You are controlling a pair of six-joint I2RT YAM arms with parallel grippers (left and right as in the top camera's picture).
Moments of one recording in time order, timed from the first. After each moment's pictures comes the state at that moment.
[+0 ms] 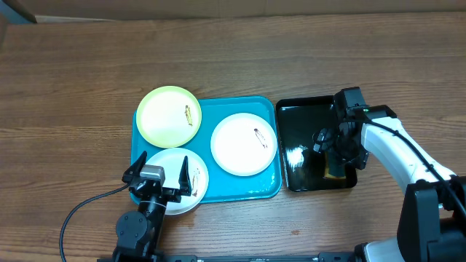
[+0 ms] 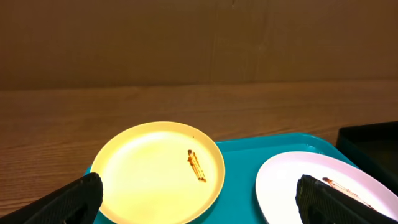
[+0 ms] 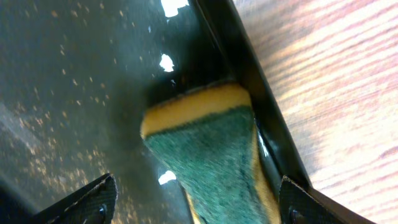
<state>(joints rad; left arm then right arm) -0.17 0.01 0.01 -0.08 -0.02 -0.05 0.14 1.65 1.01 -0.89 0.01 0.56</state>
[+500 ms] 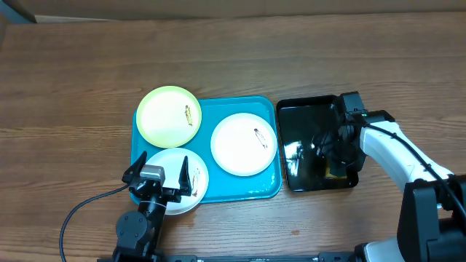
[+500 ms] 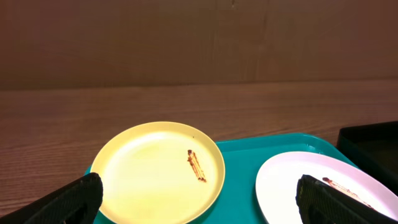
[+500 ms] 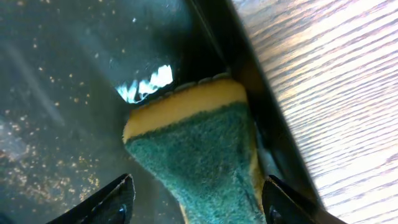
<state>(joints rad) -0.17 0.01 0.01 -0.08 -0.02 -0.05 0.14 1.65 0.96 -0.84 0.01 0.57</state>
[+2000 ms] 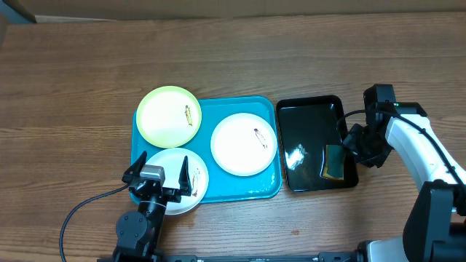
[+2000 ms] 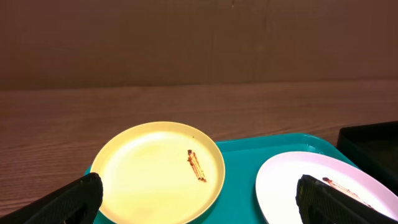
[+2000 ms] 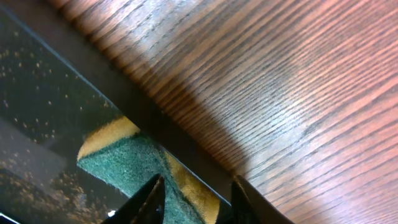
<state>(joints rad) -0.17 0.01 0.01 -0.08 -0.02 -0.05 -0.04 1.64 1.05 -0.99 -0.01 0.60</state>
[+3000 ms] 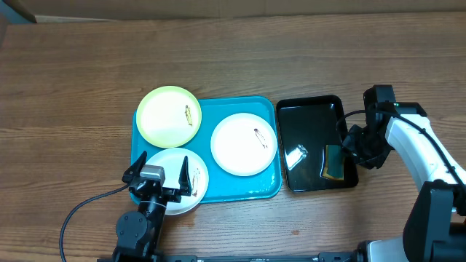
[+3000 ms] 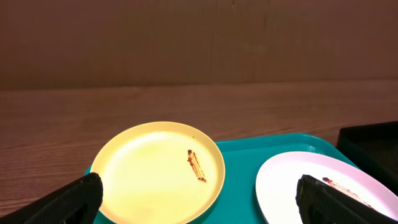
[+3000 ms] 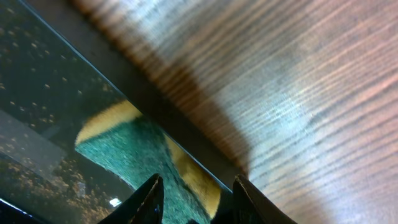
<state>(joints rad) -0.17 0.01 0.01 -0.08 -0.02 -0.05 -0.04 1.64 1.05 -1.01 -0.04 0.57</state>
